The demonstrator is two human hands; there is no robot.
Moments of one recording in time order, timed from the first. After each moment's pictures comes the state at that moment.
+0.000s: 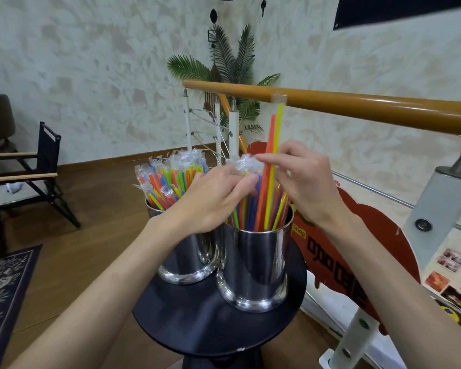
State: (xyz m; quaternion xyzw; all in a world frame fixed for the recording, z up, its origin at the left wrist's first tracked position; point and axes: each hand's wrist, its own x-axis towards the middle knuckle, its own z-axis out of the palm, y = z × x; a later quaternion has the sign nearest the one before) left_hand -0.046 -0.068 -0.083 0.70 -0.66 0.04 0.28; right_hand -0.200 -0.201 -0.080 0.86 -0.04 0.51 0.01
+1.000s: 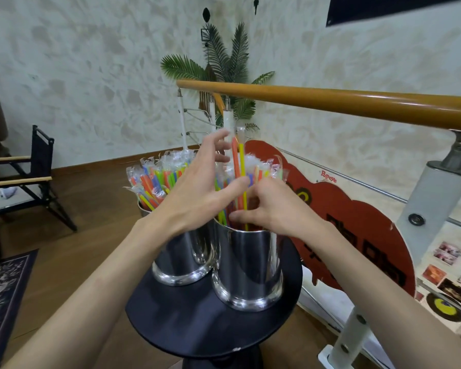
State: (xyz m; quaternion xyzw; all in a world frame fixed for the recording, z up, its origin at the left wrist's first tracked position) left_hand -0.051 -0.058 -0.078 0.62 -0.64 0.02 0.46; right_hand -0.187 -0.173 -0.092 0.94 -0.22 0.19 -0.17
